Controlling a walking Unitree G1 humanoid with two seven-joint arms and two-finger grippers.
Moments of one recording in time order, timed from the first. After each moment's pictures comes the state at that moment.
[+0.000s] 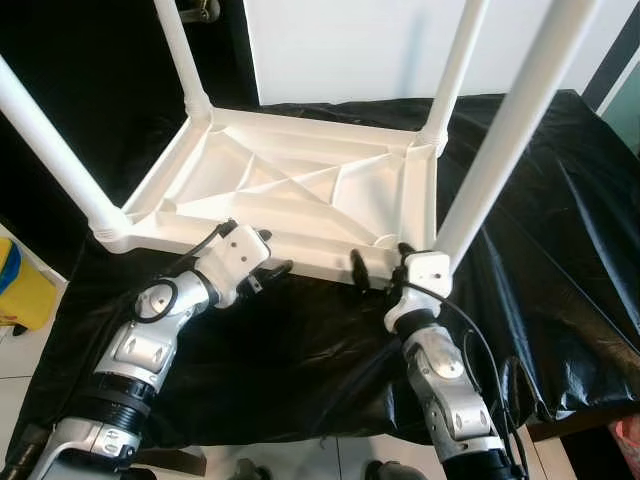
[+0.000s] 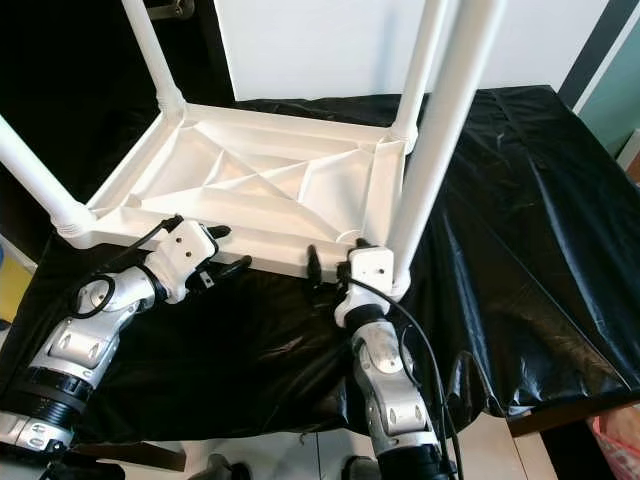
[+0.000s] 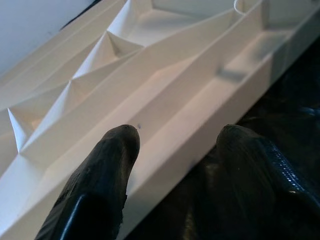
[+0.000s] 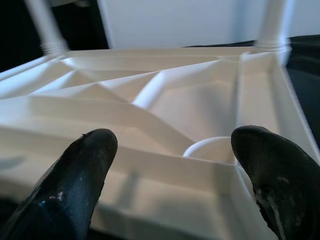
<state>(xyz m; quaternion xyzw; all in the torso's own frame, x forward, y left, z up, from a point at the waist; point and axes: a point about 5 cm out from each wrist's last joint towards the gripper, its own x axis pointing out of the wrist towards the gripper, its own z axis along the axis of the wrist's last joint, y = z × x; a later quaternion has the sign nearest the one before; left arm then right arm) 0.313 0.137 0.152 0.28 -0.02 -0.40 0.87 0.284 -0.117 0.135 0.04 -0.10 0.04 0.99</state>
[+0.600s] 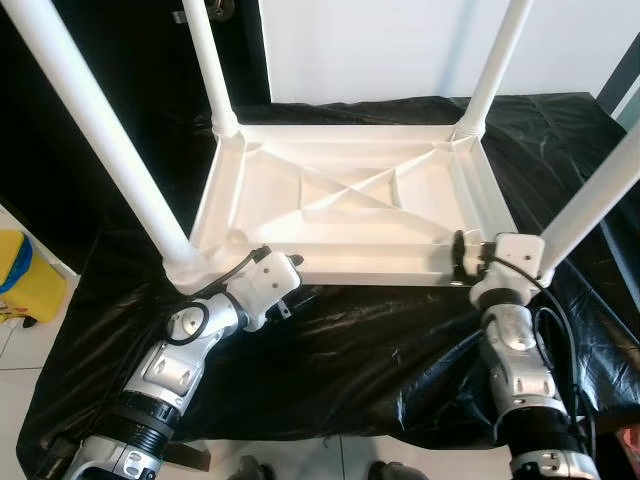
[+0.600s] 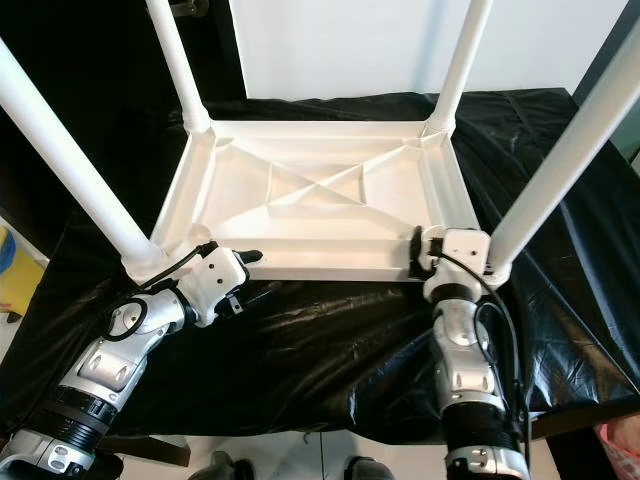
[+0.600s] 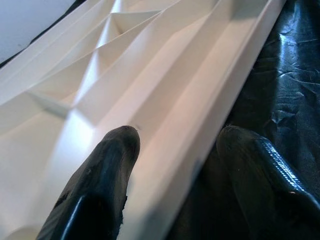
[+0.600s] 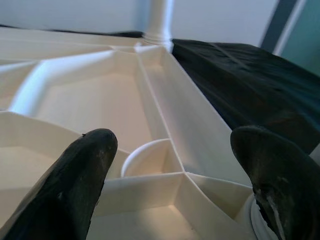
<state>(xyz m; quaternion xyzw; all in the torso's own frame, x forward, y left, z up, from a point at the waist) 0.296 0.107 0.142 0.26 -0.03 -0.44 0.86 0.313 -0.240 0.135 -0.07 -0.08 -0.14 0.98</state>
